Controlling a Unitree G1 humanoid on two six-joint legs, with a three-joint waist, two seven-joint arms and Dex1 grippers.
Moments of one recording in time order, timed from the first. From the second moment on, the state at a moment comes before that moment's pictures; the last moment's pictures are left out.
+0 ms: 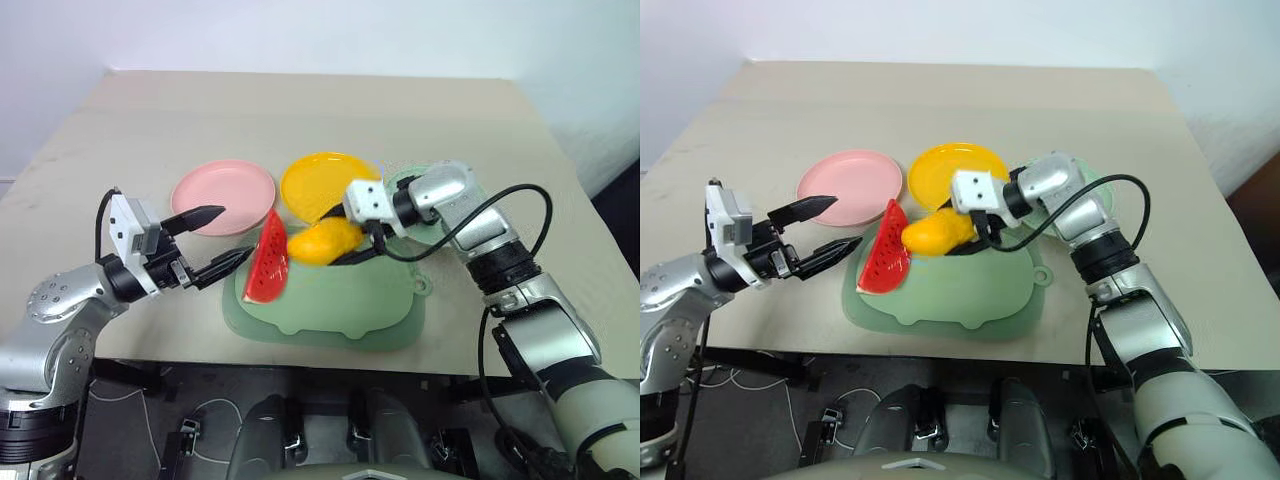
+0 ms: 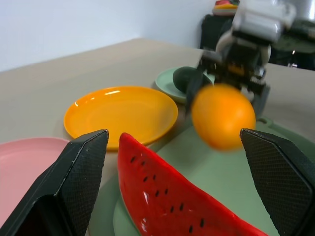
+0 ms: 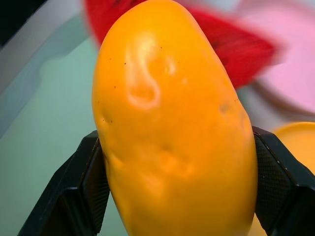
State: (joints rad) left arm -0.13 0.70 0.30 -0.35 -0.68 0.40 -0.89; right arm -1.01 -0.46 0.31 0.43 0.04 0.12 1.36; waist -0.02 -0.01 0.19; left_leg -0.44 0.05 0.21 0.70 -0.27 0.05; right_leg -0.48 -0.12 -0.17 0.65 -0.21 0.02
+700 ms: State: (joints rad) left arm -0.13 0.68 0.29 -0.33 -0.66 0.38 -0.88; right arm -1.33 -0.21 0.26 1.23 -0.16 0.14 0.81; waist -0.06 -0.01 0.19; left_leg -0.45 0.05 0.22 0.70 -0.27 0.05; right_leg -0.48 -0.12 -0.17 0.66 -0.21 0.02
